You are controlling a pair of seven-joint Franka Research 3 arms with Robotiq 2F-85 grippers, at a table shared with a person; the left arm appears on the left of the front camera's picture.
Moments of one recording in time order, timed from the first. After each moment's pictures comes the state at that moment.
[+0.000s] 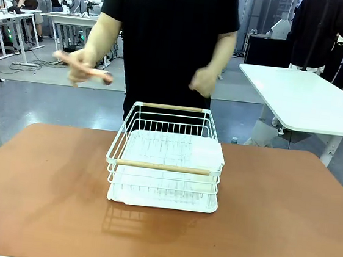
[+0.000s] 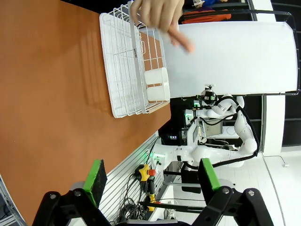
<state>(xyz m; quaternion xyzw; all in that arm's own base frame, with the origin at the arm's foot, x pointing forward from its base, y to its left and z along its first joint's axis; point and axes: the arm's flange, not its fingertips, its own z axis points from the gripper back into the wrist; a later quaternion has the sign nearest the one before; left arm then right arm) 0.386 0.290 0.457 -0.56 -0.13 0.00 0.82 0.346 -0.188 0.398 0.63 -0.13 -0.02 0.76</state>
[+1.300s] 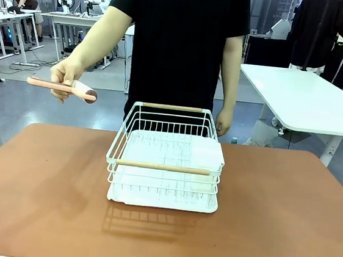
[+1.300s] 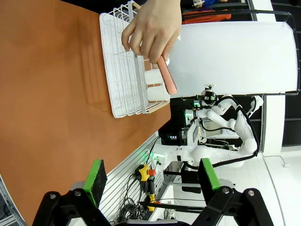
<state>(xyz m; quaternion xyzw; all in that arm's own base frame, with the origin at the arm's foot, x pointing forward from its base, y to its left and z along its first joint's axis) 0.385 0.290 0.457 -0.56 -0.13 0.00 0.82 0.346 -0.188 0.398 0.63 -0.13 -0.02 0.76</state>
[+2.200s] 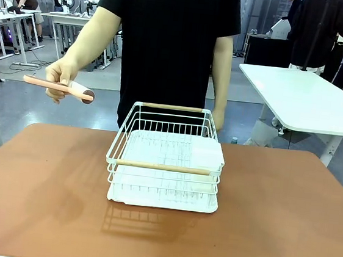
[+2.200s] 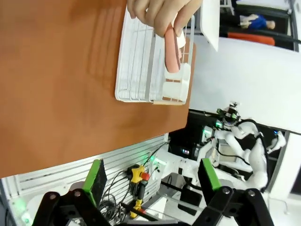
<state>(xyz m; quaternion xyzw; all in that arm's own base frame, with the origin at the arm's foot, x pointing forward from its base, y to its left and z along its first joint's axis) 0.317 0.168 0.507 -0.47 -0.09 0.11 0.87 0.347 -0.188 0.398 0.63 -0.13 -0.02 0.76</state>
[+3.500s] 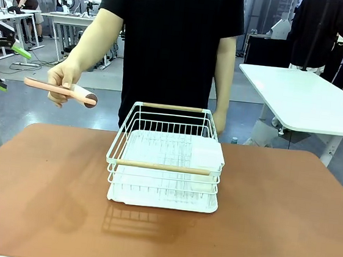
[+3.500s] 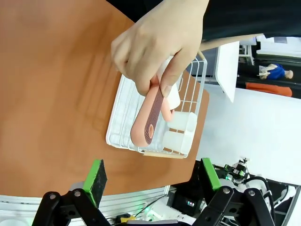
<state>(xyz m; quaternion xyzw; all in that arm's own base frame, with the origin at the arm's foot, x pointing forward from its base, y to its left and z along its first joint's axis) 0.343 0.055 0.516 -0.40 -0.18 0.21 0.87 0.346 -0.189 0.398 0.63 -0.13 -0.02 0.76</state>
